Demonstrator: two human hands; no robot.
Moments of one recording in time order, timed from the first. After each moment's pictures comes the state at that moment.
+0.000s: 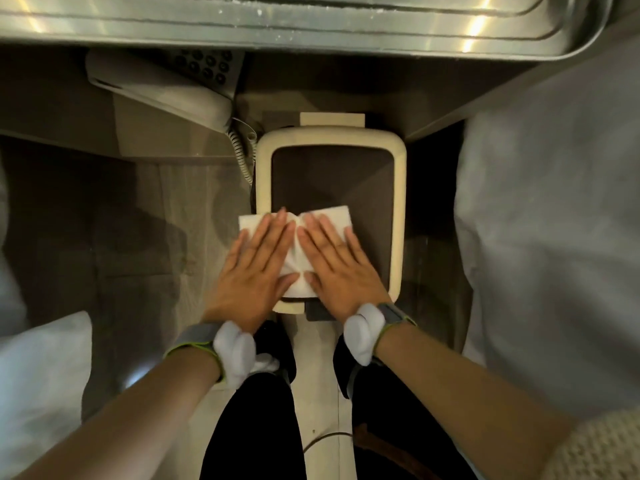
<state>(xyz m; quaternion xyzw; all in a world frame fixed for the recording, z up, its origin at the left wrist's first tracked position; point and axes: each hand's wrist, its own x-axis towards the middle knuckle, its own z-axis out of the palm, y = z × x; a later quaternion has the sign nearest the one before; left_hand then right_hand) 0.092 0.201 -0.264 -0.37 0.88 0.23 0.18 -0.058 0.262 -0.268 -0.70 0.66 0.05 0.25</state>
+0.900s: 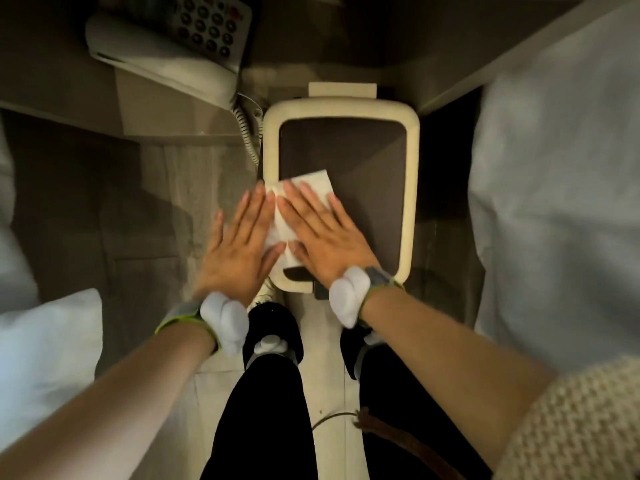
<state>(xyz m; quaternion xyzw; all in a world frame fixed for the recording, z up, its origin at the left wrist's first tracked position) 0.114 0.198 -0.270 -0.45 0.83 0.29 0.14 -0.039 0.241 -0.274 -0.72 0.63 0.04 0.29</state>
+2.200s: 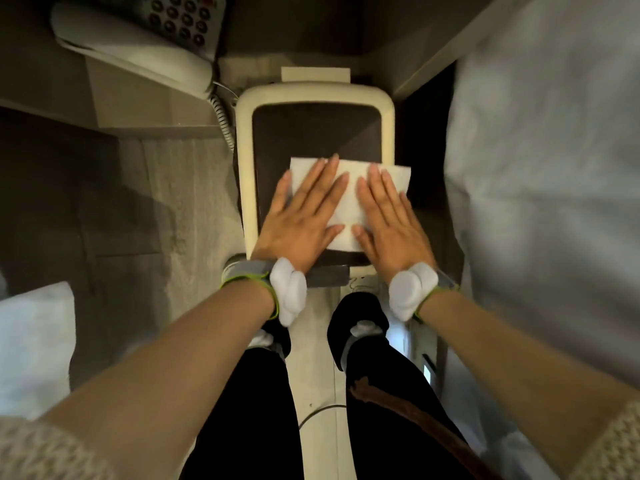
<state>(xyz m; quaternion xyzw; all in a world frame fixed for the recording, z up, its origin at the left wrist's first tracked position) 0.023 0.210 -0.273 -0.33 0.91 0.22 0.15 -0.119 0.295 -0.270 -0.59 0.74 -0.03 0.32</state>
